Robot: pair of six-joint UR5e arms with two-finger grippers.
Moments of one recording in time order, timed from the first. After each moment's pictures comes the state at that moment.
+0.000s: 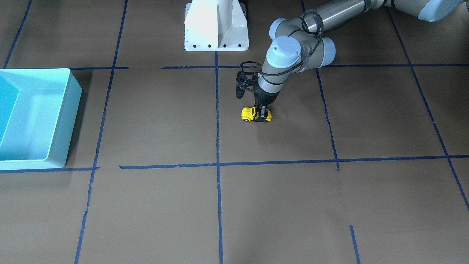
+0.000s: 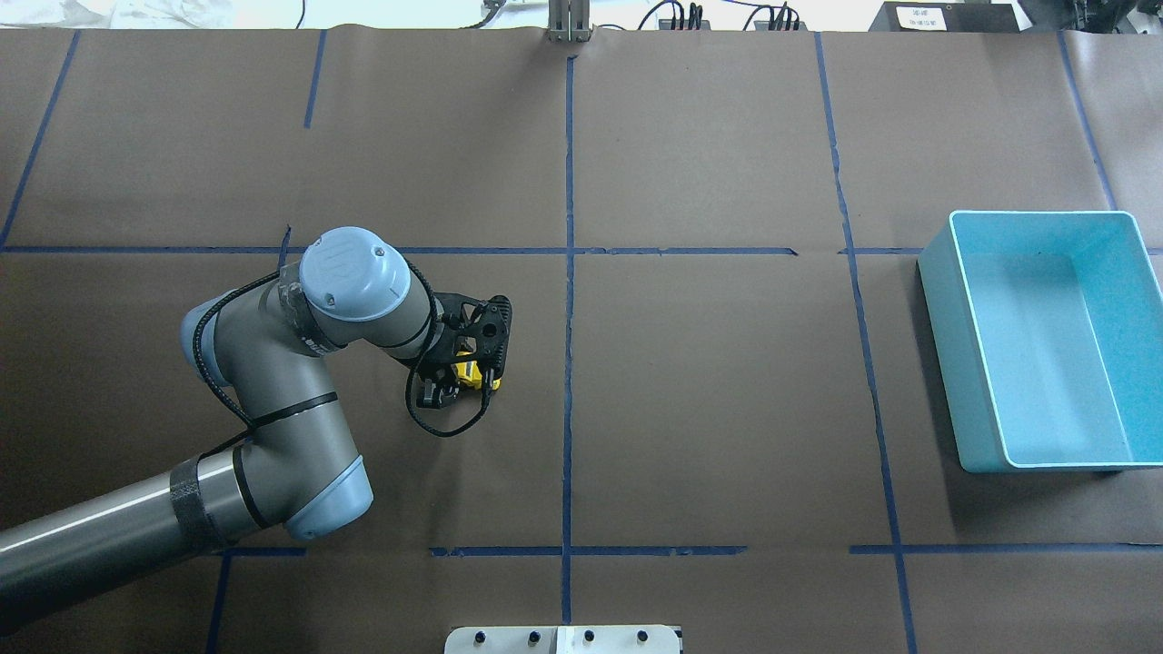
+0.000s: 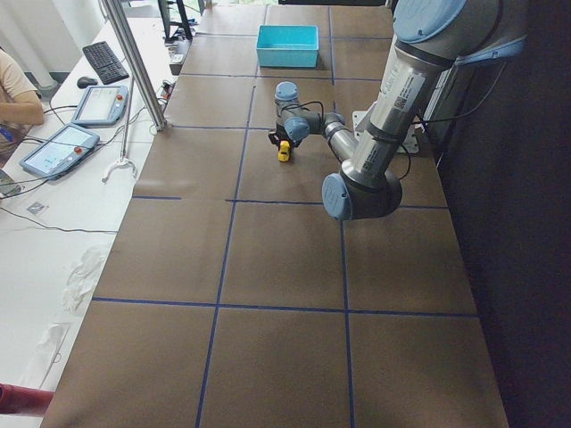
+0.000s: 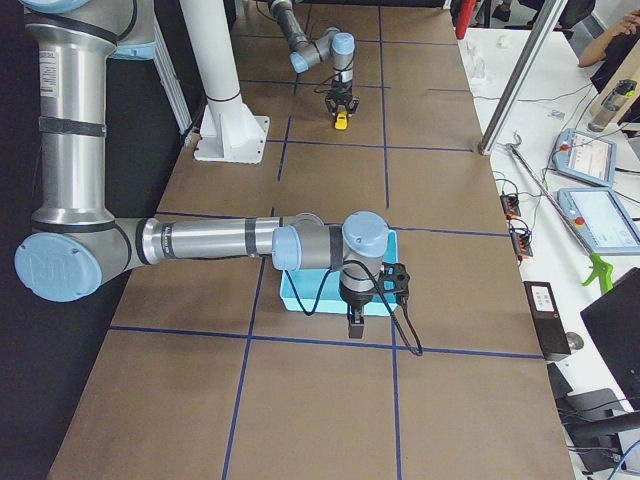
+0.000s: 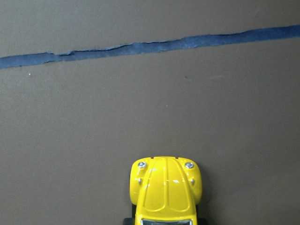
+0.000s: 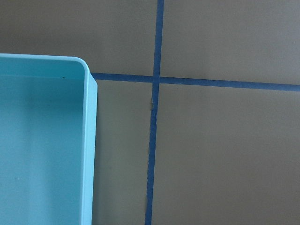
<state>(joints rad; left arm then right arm) -0.52 -2.13 -1.58 -1.87 -1.93 0.44 1.51 -1.64 1.73 -1.59 2.27 0.05</state>
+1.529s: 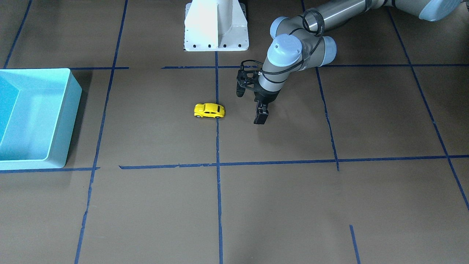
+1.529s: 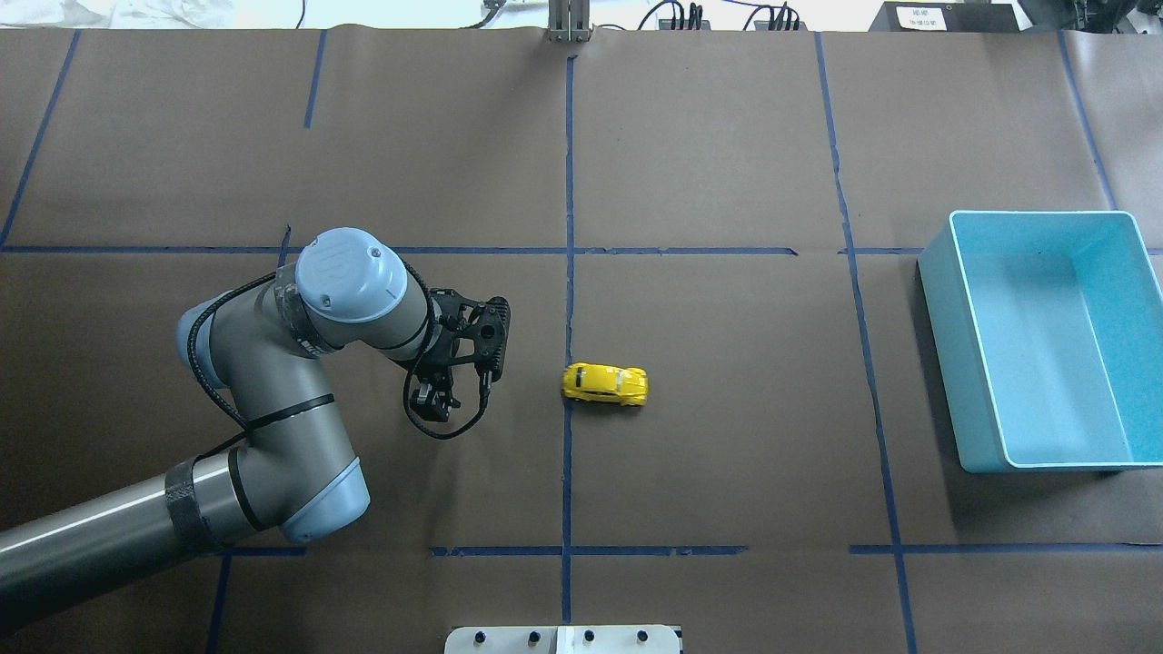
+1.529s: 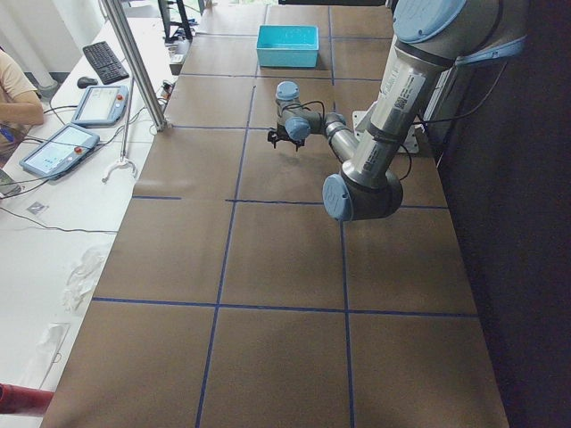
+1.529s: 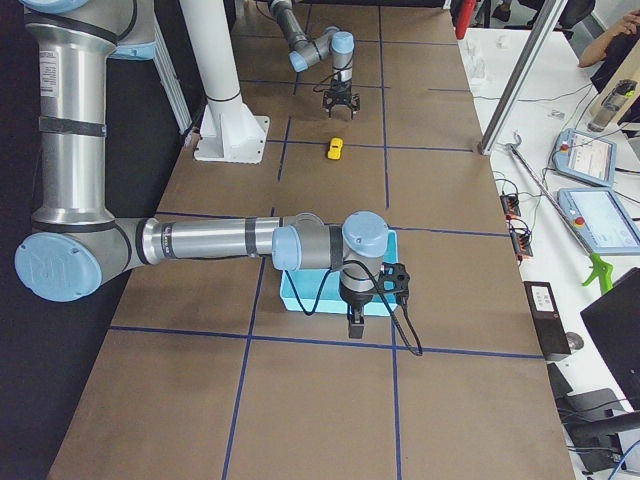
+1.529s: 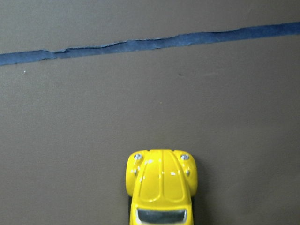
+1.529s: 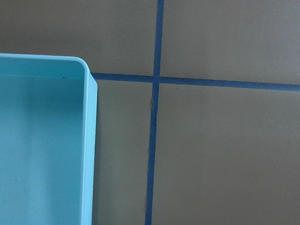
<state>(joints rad) -0.52 -2.13 -1.60 -1.86 -1.94 0.44 1.51 -1.64 1.73 -1.59 2.27 0.05</state>
